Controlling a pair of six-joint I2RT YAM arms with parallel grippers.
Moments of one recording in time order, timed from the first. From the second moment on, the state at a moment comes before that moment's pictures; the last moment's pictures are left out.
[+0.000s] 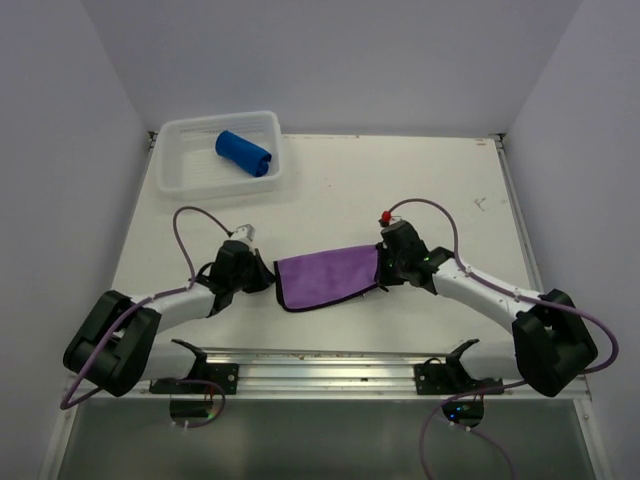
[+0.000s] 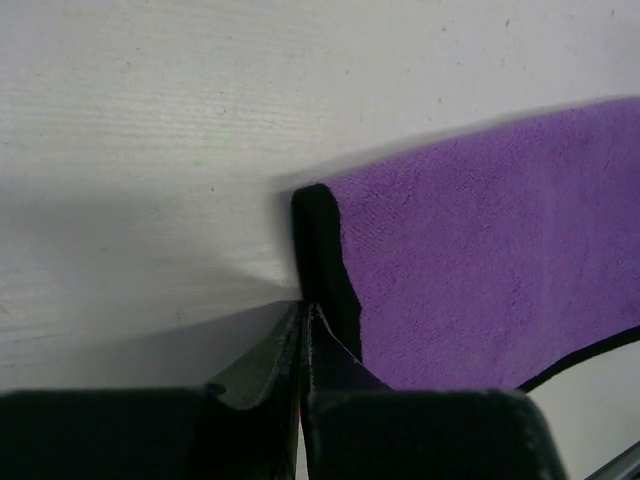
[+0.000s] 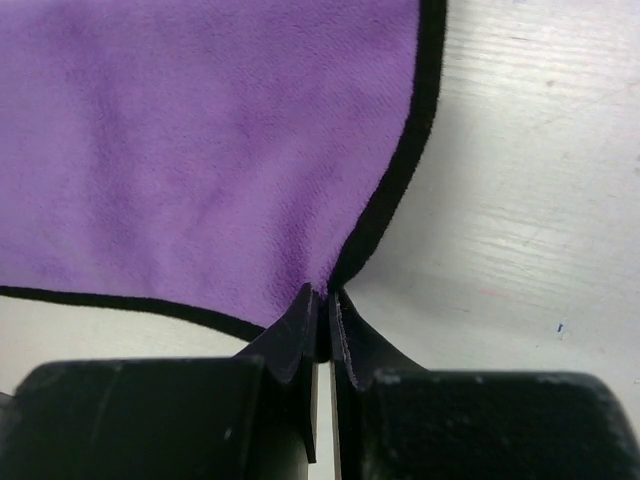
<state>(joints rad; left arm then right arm) -0.43 1.30 0.36 0.20 0.08 -0.66 0.57 1.30 0.70 -0.37 0.05 0.50</state>
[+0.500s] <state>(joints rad) -0.46 1.31 0.36 0.22 0.07 -0.67 0.72 1.35 0.83 -0.43 0.18 0.46</state>
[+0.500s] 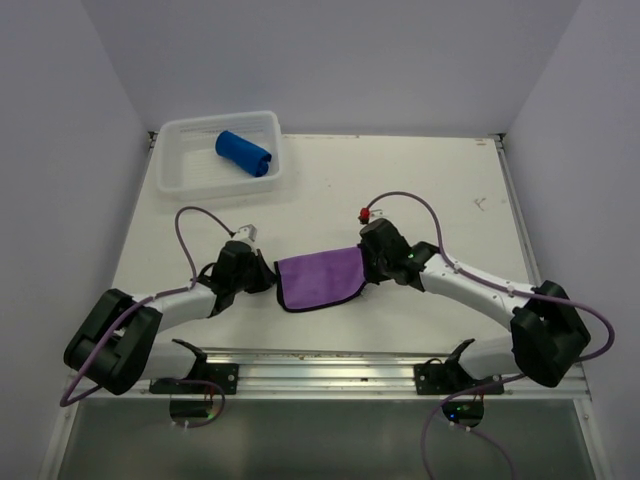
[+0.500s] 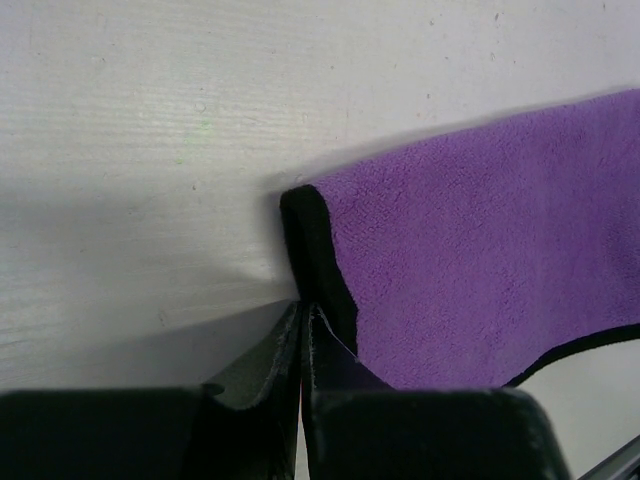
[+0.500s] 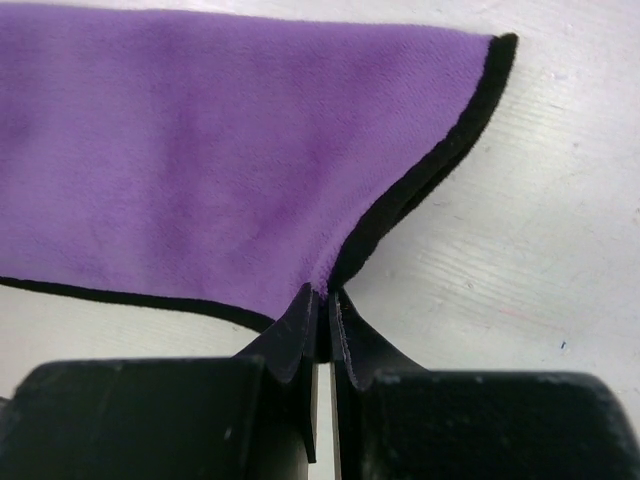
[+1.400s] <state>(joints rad) -0.46 1.32 0.36 0.23 0.08 -0.67 1.04 1.70 1.18 -0.48 0.24 0.46</state>
